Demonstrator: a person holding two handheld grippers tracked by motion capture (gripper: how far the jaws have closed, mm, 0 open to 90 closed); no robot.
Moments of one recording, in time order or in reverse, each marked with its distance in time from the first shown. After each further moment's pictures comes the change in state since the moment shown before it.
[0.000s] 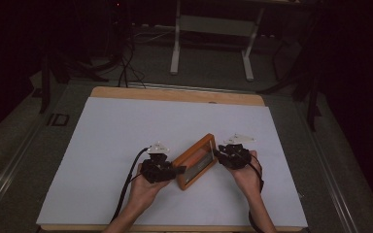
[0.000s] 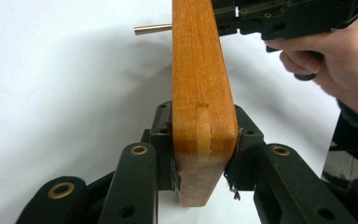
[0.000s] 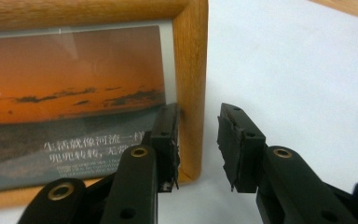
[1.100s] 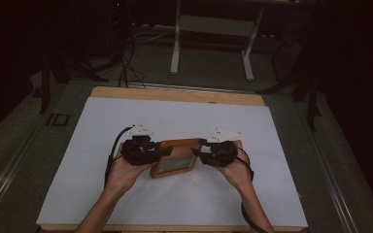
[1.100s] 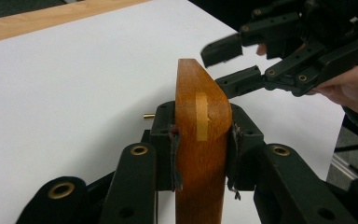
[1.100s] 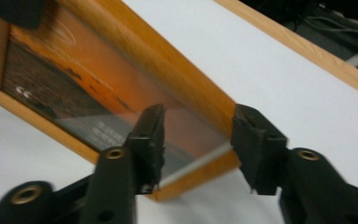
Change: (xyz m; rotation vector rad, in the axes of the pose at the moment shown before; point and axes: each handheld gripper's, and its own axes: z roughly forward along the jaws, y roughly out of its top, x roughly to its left) left arm 0.010 0.046 -0.061 -0.053 0.045 0.155; right arm 0.046 0.049 -0.015 -0.108 0.218 -0.229
